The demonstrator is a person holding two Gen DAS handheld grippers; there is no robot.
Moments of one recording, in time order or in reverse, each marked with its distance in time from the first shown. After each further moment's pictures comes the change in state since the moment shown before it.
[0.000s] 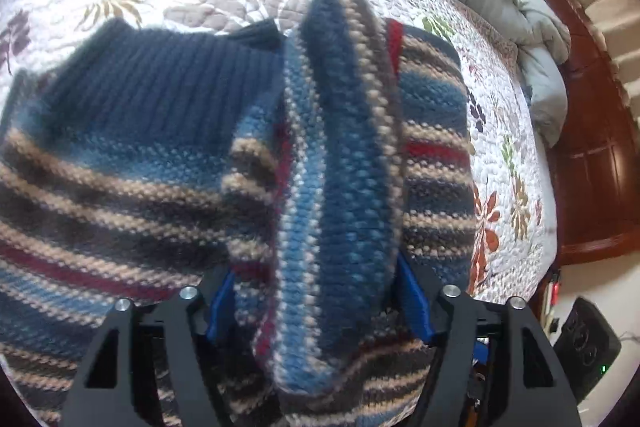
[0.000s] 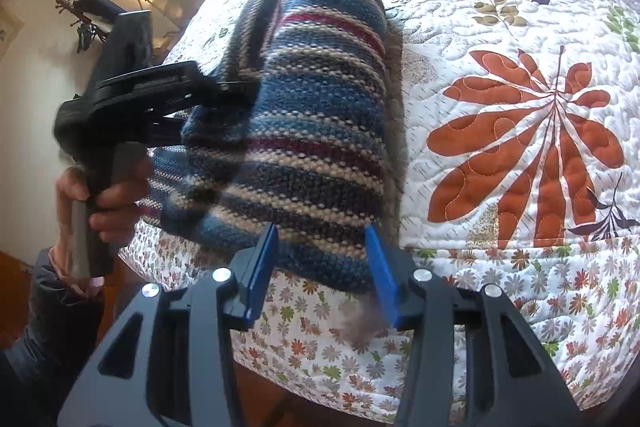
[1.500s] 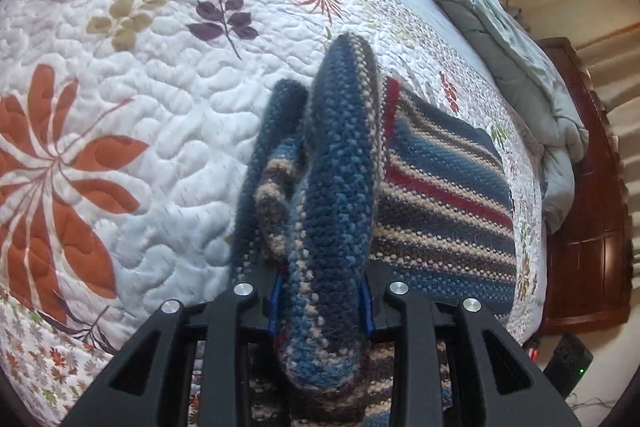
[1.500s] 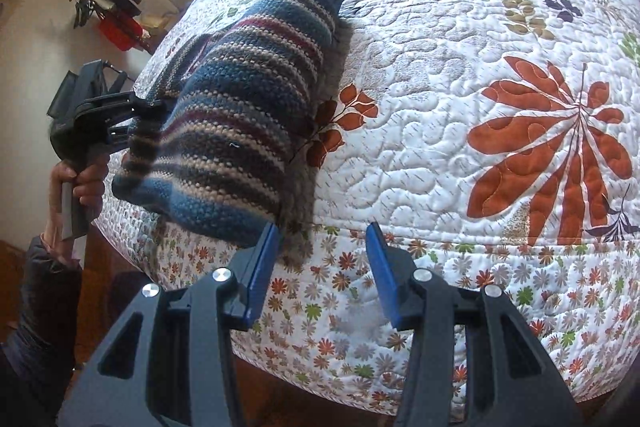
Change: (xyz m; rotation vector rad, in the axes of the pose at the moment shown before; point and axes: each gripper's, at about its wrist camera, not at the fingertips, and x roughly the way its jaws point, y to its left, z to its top) left arm -0.111 0.172 -0.007 -0.217 -0.162 0.019; right arm 0.016 0.038 0.000 -0.055 0.041 -0.056
